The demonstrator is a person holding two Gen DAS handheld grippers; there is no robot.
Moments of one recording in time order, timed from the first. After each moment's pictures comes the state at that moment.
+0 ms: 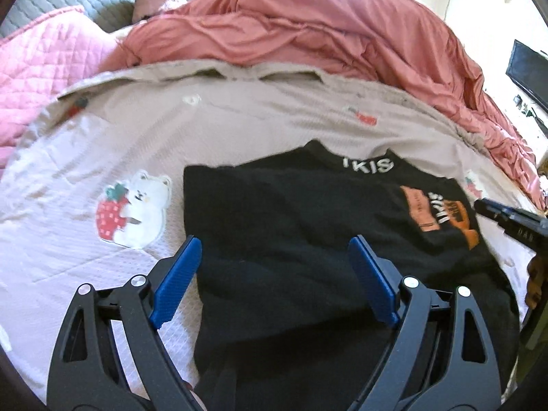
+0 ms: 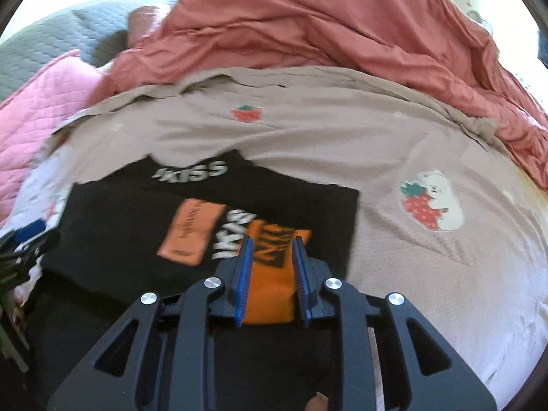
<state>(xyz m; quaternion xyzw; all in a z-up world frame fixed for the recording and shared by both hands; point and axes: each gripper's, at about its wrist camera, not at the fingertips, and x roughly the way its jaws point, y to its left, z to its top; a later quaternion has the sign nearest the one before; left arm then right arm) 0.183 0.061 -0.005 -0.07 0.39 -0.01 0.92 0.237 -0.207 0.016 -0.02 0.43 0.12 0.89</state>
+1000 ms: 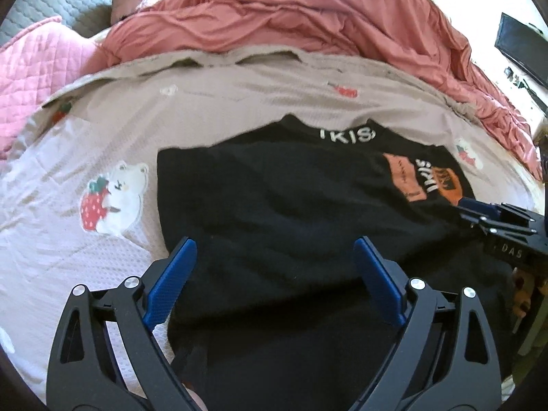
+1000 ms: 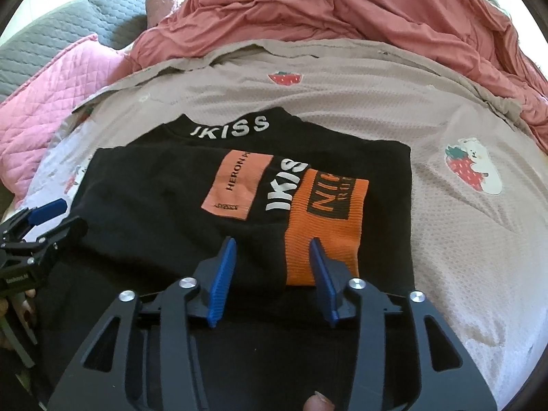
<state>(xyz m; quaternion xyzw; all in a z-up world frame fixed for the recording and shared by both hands) 0.180 0.037 -0.017 -0.03 0.42 -0.03 0.91 0.220 -0.187 -0.012 -0.01 0.46 0.14 0.88</state>
